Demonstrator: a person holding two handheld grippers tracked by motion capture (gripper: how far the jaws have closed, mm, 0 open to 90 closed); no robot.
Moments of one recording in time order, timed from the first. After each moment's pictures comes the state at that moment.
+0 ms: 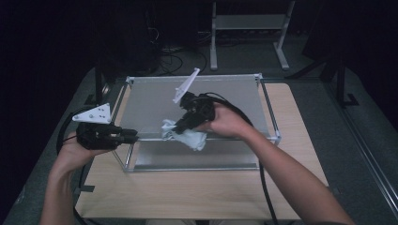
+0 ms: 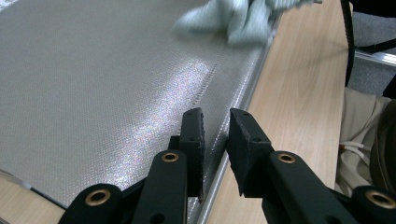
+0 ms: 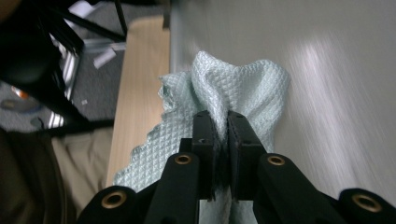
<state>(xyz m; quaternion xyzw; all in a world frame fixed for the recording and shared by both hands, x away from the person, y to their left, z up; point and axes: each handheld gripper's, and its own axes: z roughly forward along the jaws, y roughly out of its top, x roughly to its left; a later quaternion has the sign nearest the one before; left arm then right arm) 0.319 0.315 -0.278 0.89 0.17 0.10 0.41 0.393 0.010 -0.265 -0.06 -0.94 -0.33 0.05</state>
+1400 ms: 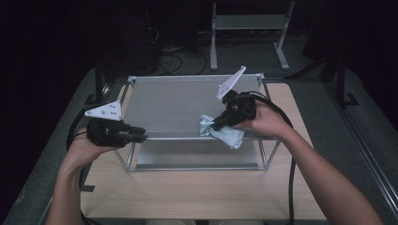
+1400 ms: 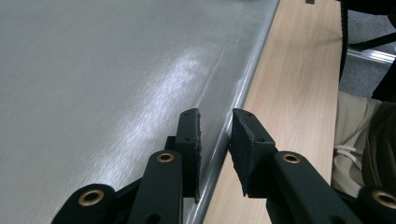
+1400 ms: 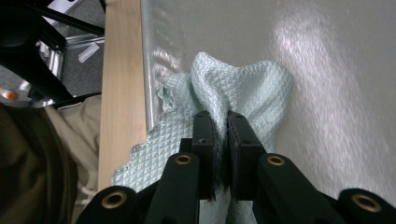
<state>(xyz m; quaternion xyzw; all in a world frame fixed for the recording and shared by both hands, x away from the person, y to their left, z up) 0.329 0.287 -0.275 0.90 0.16 0.08 0.40 0.396 -0.073 -0.269 -0.10 -0.94 -0.34 0.03</state>
